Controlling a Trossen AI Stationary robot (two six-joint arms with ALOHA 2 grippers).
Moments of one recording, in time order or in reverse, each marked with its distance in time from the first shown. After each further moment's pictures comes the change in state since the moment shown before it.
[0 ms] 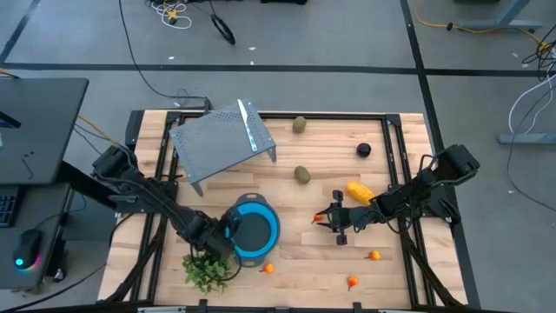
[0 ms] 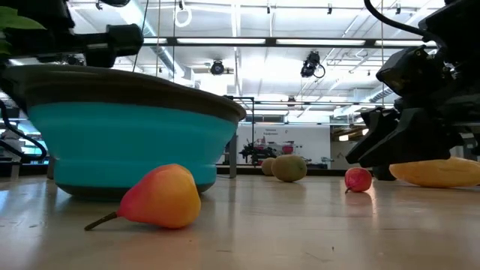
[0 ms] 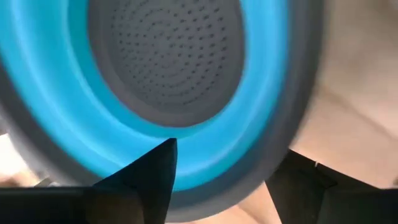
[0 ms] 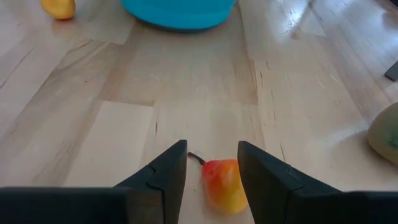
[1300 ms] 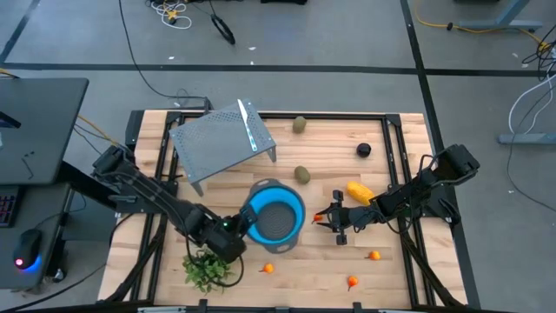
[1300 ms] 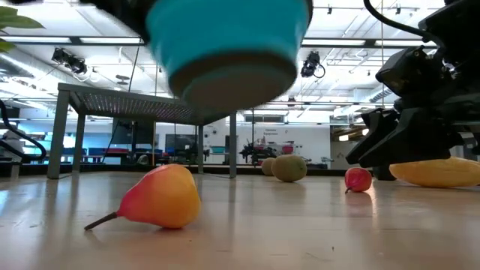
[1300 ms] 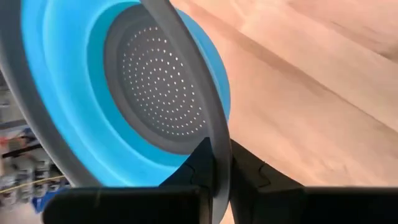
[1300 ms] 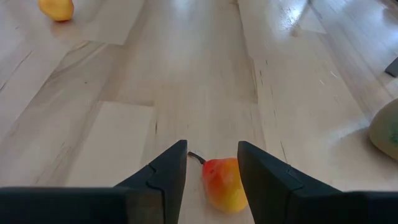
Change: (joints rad) left arm 0.028 0.000 0.294 -0.001 -0.137 0.156; right arm 0.000 0.000 0.000 -0.002 0.000 0.019
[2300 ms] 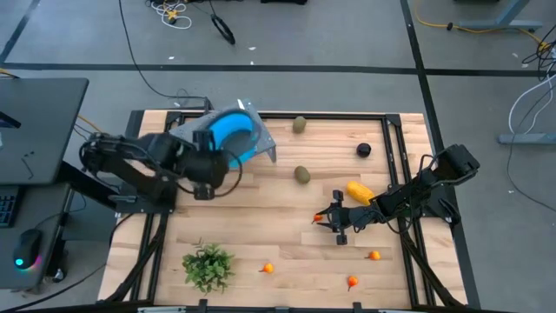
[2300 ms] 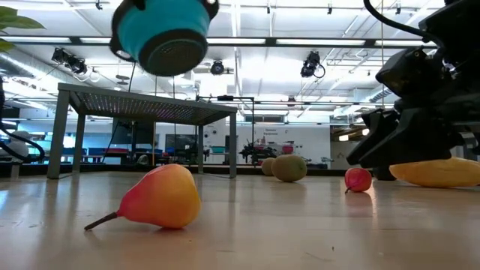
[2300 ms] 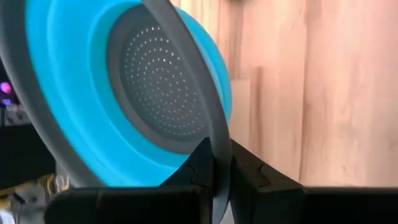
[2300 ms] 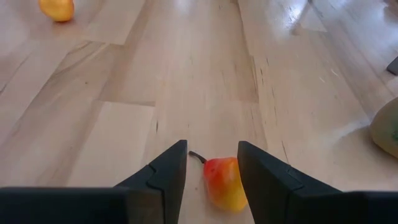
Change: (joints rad) left arm 0.347 -0.179 0.400 -0.736 0.008 -0.711; right arm 0.000 -0.002 0.000 -0.007 -0.002 0.008
